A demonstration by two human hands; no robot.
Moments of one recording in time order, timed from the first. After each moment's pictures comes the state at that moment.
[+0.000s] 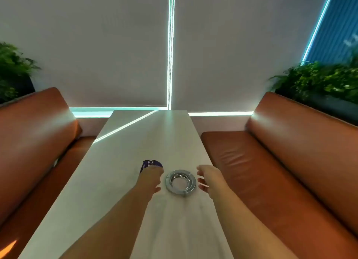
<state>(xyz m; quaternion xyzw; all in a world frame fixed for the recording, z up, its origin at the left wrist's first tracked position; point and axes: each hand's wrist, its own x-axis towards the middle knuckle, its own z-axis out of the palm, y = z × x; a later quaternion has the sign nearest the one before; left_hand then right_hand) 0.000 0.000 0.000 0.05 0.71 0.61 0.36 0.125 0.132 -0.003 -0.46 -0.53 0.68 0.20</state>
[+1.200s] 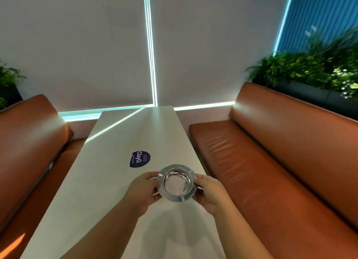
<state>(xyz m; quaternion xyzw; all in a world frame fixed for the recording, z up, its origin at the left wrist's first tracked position) 0.088 -0.059 0.006 0.14 0.62 0.65 0.42 0.241 0.066 -0.003 -0.37 -0.43 0.79 0.23</state>
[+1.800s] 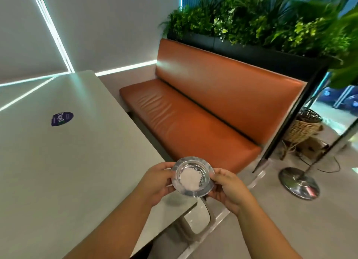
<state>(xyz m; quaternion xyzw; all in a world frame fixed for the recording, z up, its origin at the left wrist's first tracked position) 0.429 -0.158 -0.036 0.28 0.58 0.47 0.60 0.635 -0.129 -0.041 -0.47 -0.37 0.72 0.35</state>
